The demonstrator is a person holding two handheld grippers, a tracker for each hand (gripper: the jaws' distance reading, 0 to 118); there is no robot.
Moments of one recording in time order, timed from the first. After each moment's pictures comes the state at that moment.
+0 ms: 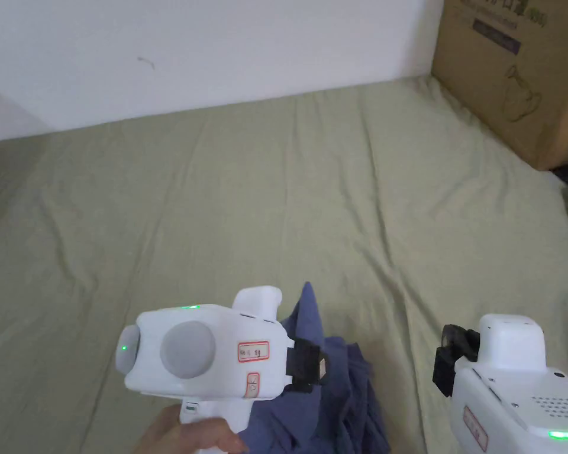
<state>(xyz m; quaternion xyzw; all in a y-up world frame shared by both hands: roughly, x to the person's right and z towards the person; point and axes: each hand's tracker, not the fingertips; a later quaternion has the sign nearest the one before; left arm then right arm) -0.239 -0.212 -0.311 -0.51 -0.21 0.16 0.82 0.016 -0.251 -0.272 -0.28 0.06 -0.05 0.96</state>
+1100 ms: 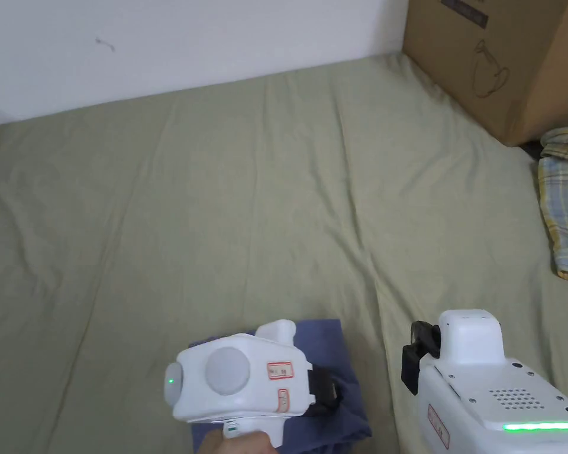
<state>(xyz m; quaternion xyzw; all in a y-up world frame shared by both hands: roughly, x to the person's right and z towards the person) -0.193 -0.292 -0.327 -0.56 -0.18 0.22 0.77 0.019 -0.265 -0.272 -0.30 0.07 -0.03 0.95</state>
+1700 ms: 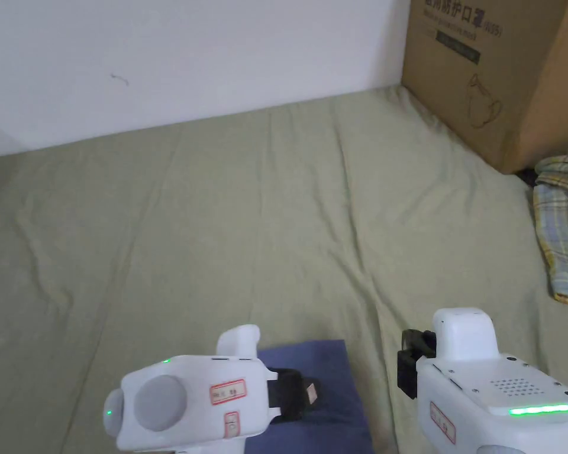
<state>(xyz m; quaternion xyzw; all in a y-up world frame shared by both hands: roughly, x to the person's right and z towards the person) -0.259 -0.234 -0.281 -0.46 -0.22 0.27 0.81 0.015 -0.231 -0.277 -0.31 0.12 -0.03 0.94</state>
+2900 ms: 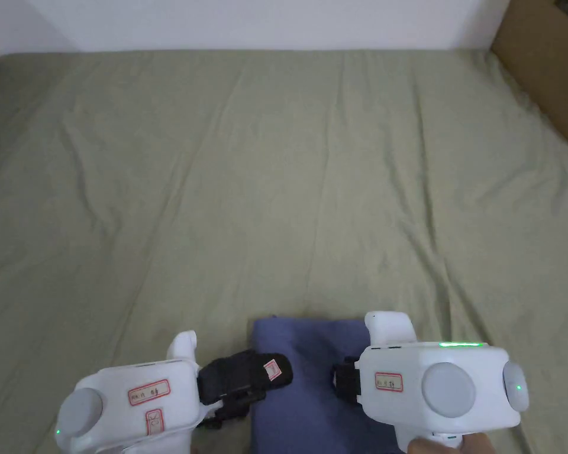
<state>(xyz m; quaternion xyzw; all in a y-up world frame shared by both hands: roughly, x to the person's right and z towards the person) -0.402 -0.351 -0.267 -0.41 -0.23 0.51 0.72 -0.110 -0.303 -0.339 -0.55 0.26 -0.03 0.79</state>
